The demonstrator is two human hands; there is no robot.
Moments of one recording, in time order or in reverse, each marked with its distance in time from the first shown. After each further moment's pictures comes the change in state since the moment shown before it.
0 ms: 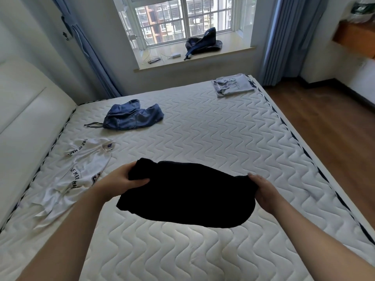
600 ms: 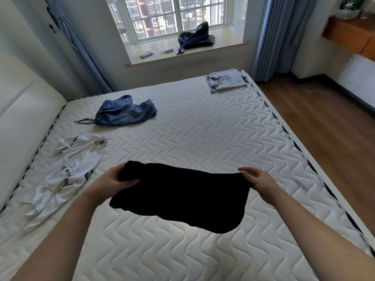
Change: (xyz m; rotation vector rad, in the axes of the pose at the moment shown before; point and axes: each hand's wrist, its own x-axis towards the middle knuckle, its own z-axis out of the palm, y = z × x) left_hand -0.005 -0.039 0.006 -0.105 0.068 0.063; right_hand -0.013 -0.008 -0.012 -0.283 0.035 -0.106
